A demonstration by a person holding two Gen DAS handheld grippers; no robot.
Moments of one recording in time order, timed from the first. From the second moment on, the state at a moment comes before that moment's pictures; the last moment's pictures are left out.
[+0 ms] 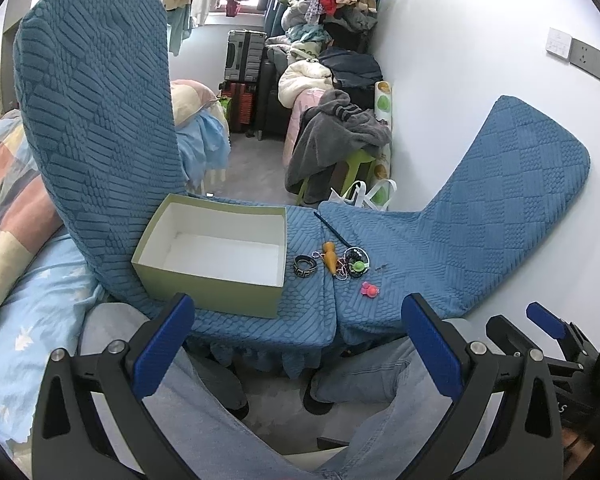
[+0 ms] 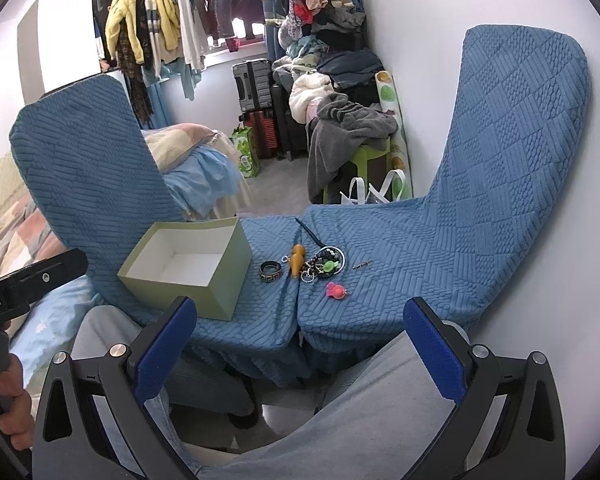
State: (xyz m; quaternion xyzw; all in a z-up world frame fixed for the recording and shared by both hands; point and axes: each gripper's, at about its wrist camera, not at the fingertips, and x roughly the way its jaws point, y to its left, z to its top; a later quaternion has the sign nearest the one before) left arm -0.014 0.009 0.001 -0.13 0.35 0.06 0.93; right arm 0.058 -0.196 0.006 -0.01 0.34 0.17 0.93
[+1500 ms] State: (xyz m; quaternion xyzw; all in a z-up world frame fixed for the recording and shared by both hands) left arm 0.069 0.016 -0.069 -0.14 0.40 0.05 0.90; right arm 0.117 -0.183 -0.053 0.00 0.37 0.20 0.91
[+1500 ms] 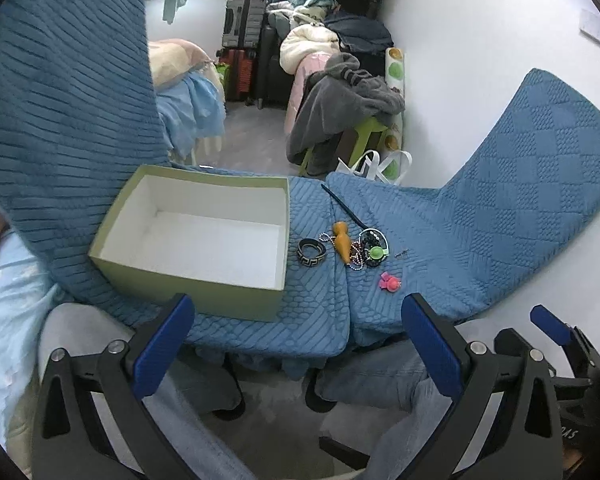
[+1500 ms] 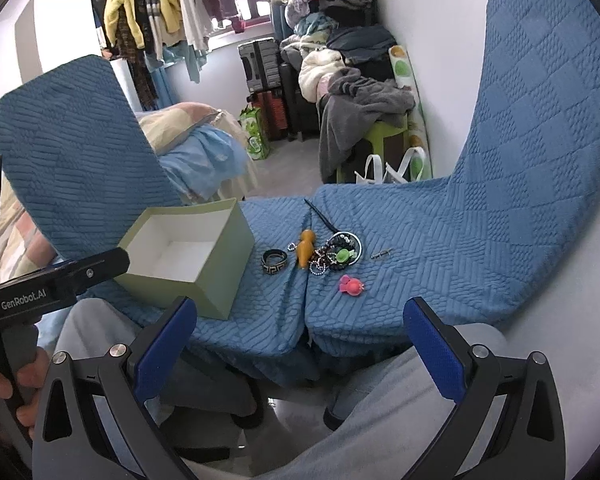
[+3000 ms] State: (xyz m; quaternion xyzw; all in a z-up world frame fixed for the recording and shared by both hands) left arm 0.263 -0.043 -0.226 -0.15 0.50 -0.02 0.85; right arm 0.282 -0.187 -0.226 0.00 0.48 0.21 0.85
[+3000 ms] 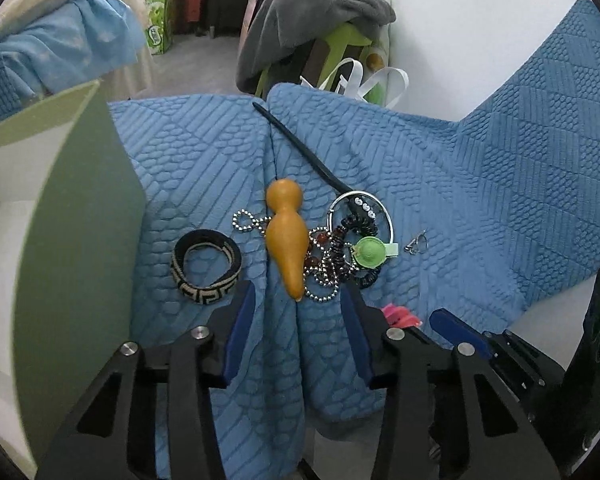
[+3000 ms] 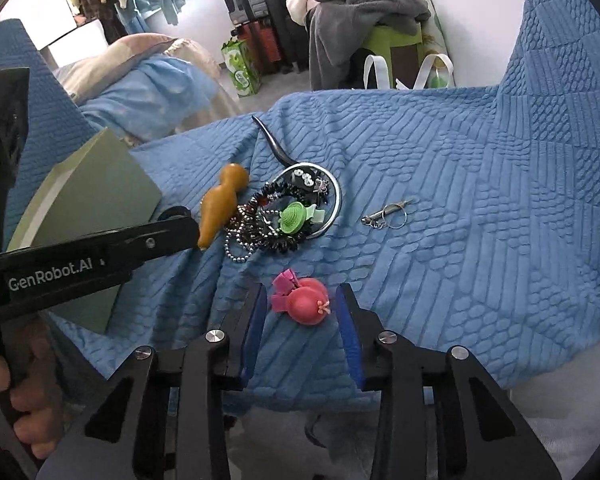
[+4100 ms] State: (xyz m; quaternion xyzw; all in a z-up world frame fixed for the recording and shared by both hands) left arm 0.296 -0.037 -0.256 -0.12 0.49 0.00 0.86; right arm 0.292 -0.180 -0.239 -0.01 0.50 0.19 0.84
